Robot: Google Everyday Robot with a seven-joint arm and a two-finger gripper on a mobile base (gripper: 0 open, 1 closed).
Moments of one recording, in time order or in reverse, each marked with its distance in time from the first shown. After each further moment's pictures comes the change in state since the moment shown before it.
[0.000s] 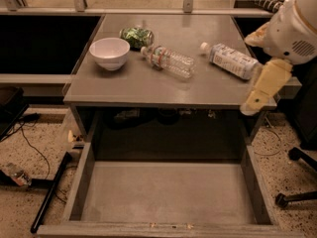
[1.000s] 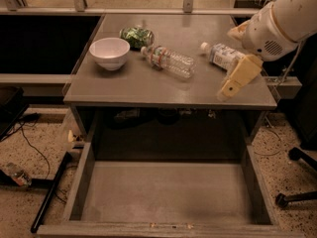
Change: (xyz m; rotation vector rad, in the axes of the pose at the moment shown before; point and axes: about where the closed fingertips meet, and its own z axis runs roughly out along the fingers) arm -0.031 -0.042 0.037 0.058 -0.161 0.015
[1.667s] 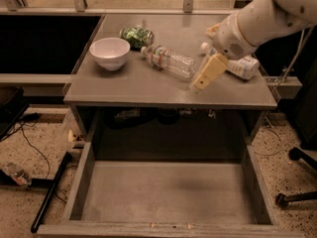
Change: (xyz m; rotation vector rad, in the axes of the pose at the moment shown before) arm -0.030 -0.036 0.066 0.012 -0.106 -0.019
